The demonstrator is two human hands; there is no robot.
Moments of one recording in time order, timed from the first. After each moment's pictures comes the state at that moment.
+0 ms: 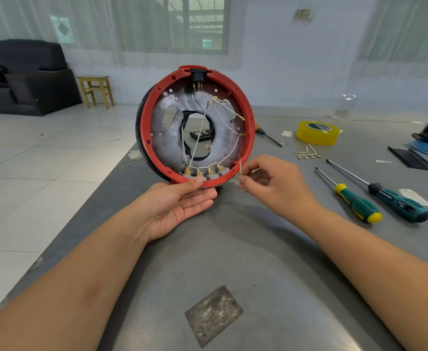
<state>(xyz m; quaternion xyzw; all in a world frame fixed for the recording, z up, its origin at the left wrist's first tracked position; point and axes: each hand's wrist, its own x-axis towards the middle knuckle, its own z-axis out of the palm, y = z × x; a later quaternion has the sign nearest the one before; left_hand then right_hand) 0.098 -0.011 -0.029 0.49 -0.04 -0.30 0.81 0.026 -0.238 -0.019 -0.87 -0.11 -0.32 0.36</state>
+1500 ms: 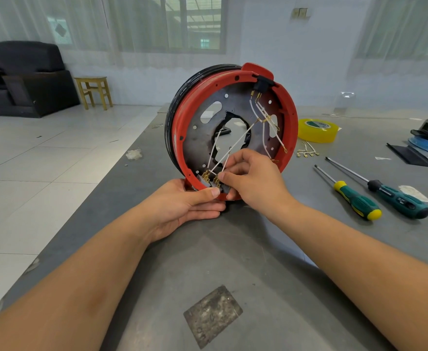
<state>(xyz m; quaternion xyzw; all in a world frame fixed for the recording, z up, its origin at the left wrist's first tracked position) 0.092 -0.018 -0.030 0.60 -0.16 -0.31 0.72 0.036 -0.195 -0.007 -0.83 0.03 -0.22 0.52</state>
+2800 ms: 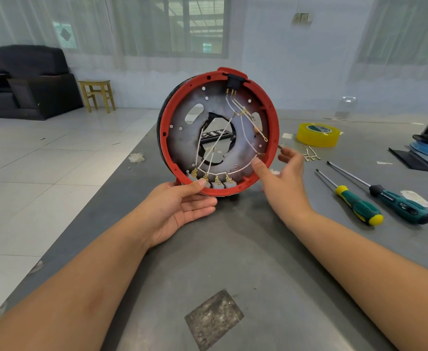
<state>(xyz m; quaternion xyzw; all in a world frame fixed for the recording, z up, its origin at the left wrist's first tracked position) 0.092 -0.012 -0.029 0.54 -0.06 -0.27 0.79 0.041 -0.237 -0.029 -0.77 0.14 -0.33 0.53</state>
